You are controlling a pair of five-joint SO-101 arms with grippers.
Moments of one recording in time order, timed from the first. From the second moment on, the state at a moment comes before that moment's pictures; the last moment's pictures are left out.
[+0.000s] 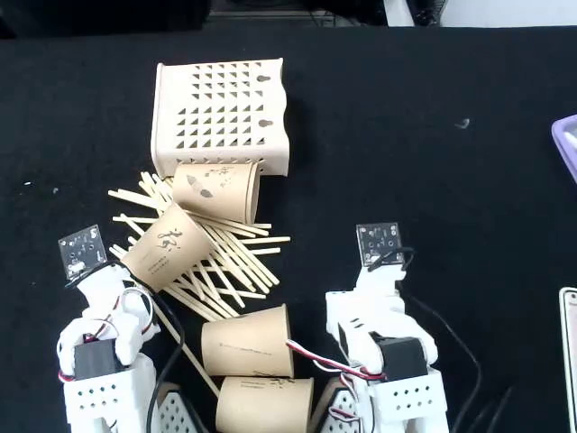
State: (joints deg) left arm -17.2 -104.2 96.1 72.7 10.1; right arm -9.2 -103.3 96.7 74.3 -7.9
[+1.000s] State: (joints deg) left arm -17.2 -104.2 96.1 72.7 10.1; right arm -9.2 -103.3 96.7 74.3 -7.9
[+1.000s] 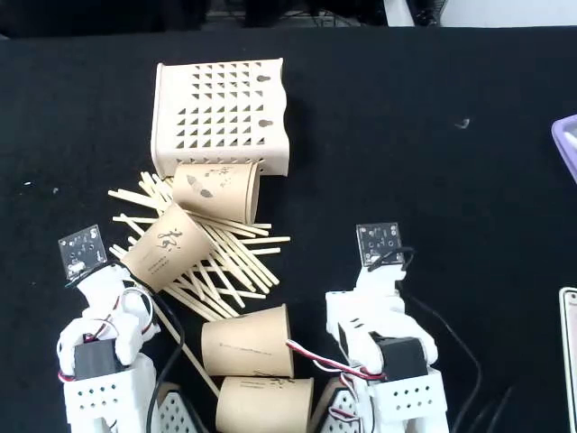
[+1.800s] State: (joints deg) left arm -33.0 -104.2 96.1 71.3 9.4; right arm -7.8 -103.3 95.3 18.9 -3.1
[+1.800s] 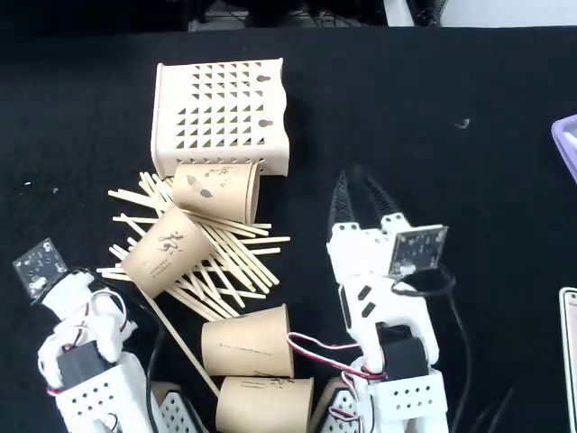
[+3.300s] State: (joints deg) left arm -15.3 -0.8 -12.3 73.5 -2.9; right arm -8.1 -35.7 53.5 31.0 3.3
